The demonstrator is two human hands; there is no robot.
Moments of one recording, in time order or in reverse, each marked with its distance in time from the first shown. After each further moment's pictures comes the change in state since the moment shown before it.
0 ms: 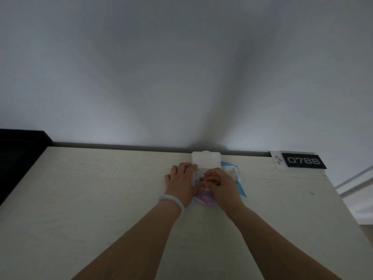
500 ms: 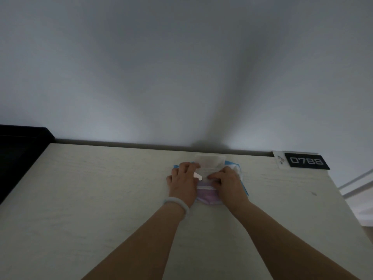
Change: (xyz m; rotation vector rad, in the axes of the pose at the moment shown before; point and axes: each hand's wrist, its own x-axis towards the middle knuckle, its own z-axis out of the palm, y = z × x) left_hand -0.009 0.011 0.002 -0.168 0.113 -0.093; right_hand 0.013 0.014 -0.010 -0.618 -0.070 -0.114
